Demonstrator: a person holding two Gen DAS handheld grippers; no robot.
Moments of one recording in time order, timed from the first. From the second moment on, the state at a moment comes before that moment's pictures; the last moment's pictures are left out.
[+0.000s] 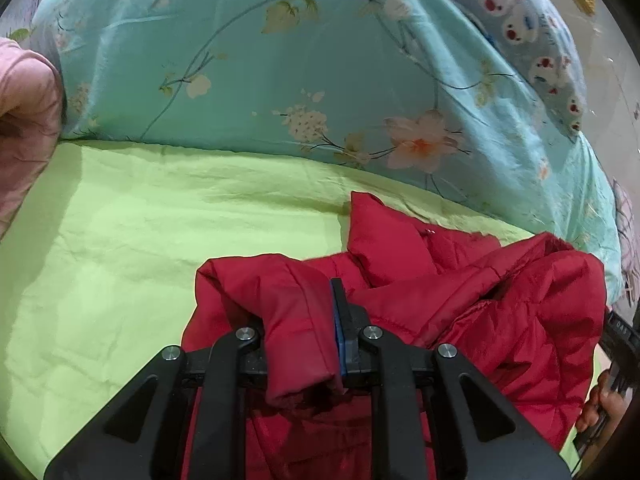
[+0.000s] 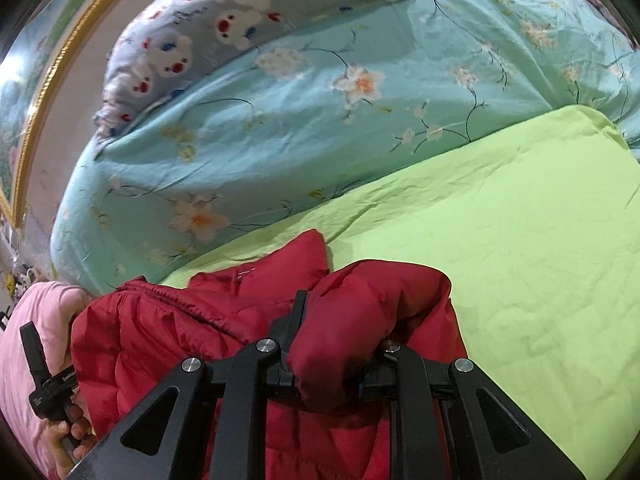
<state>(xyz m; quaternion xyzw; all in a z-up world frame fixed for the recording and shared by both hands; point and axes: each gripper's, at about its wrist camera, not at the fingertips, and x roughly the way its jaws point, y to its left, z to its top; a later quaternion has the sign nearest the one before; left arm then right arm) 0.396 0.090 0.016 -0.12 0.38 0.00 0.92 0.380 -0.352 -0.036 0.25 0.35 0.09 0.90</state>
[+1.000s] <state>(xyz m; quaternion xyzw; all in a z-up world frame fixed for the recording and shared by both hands) 0.418 0.116 0.007 -0.12 0.36 0.02 0.92 0.462 -0.349 -0.104 0.27 0.40 0.06 0.87</state>
